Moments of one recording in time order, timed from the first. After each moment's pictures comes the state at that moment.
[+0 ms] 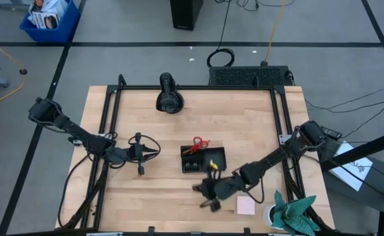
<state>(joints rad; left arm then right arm) -0.48 1.04 0.11 0.55 -0.61 -0.10 0.51 1.81 1.08 0.13 0.38 0.03</state>
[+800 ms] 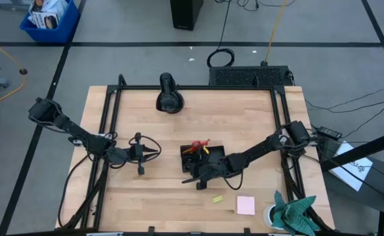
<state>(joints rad) -0.48 1.04 0.11 0.52 -0.61 -0.08 0.33 1.96 1.08 0.19 0.44 -0.02</state>
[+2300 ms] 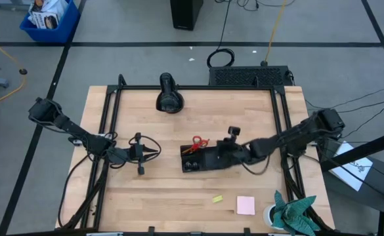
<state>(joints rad) -0.48 1.04 0.11 0.53 -0.61 -0.09 0.26 1.52 0.85 -0.37 0.72 0.18</state>
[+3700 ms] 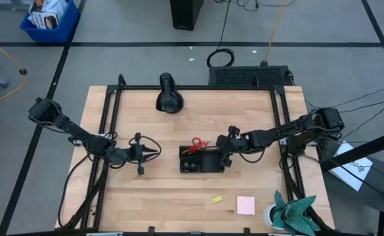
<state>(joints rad) -0.48 1.04 0.11 0.52 -0.61 -0.08 0.13 1.52 0.76 -0.30 0.29 0.33</state>
